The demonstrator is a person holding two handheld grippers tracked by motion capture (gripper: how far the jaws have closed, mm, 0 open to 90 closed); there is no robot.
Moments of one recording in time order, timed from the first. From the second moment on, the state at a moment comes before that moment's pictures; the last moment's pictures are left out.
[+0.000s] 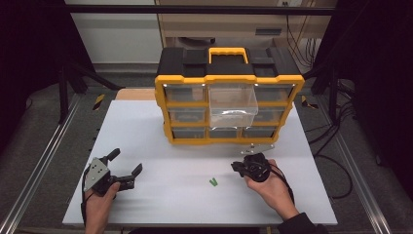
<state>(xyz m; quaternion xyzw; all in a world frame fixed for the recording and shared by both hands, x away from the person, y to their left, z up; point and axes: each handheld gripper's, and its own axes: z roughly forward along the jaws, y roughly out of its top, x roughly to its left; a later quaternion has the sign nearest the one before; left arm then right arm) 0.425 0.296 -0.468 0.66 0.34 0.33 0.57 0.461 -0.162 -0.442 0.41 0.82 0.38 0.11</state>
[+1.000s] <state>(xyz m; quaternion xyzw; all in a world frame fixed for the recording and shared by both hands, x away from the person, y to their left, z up) 0.425 0.296 -0.468 0.66 0.34 0.34 0.57 0.449 -0.217 -0.351 0.40 0.76 0.48 0.20</state>
